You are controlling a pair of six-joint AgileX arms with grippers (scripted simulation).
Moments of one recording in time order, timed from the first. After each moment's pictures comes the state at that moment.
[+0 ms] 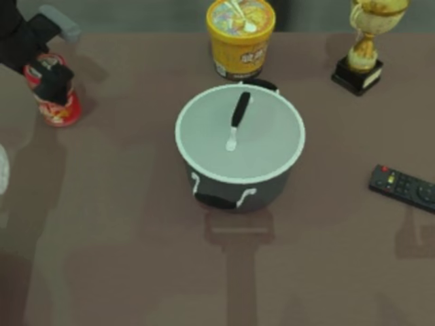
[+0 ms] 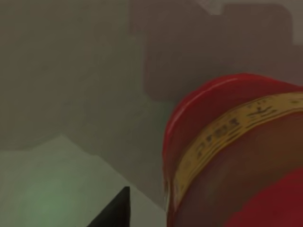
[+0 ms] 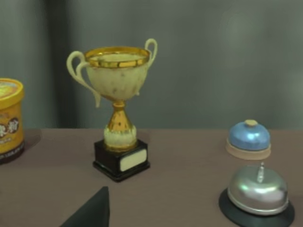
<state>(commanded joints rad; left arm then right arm) 0.03 3.03 3.27 -1.69 0.17 0.83 0.00 0.00 0.00 0.00 0.00 0.00</state>
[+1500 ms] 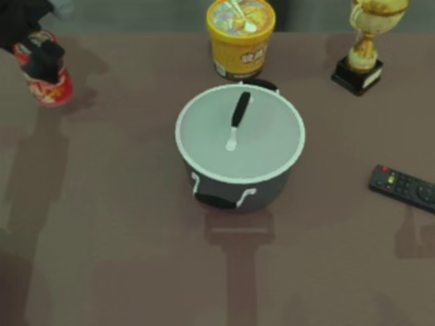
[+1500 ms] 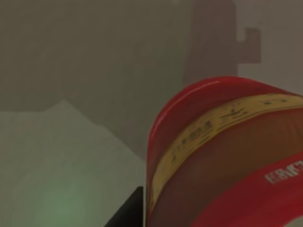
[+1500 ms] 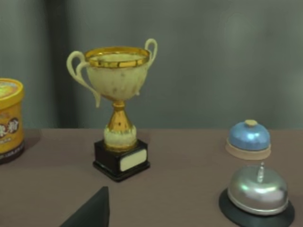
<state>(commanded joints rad) 0.04 2.84 3.04 -1.60 0.16 0.83 0.00 0.00 0.00 0.00 0.00 0.00</state>
